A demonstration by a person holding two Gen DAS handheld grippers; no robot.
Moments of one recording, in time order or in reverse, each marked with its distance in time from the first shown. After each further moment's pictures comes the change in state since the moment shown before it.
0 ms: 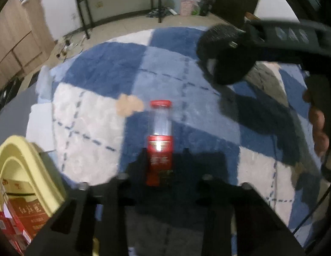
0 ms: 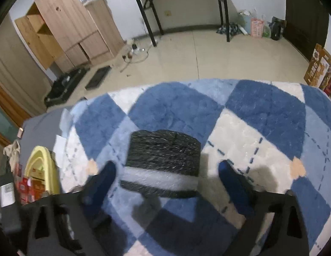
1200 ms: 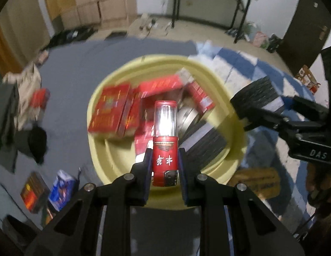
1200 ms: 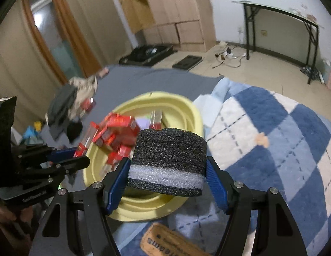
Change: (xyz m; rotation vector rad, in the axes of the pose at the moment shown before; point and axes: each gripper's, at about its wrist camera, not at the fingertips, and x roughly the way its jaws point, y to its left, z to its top) left arm -0.163 0.131 -0.161 -0.432 -0.032 0.218; right arm -0.057 0.214 -0.111 -0.479 0.023 0.309
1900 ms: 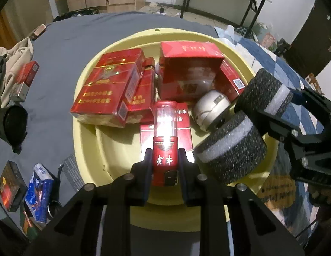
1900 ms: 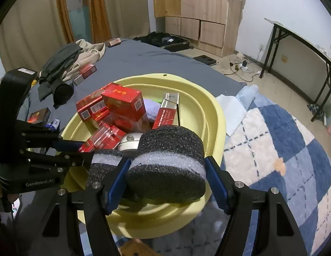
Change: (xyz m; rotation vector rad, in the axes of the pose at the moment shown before) left arm 0.053 0.027 -0.014 -0.084 0.042 -0.025; right arm 0.066 0.035 0.002 -0.244 0.014 -0.059
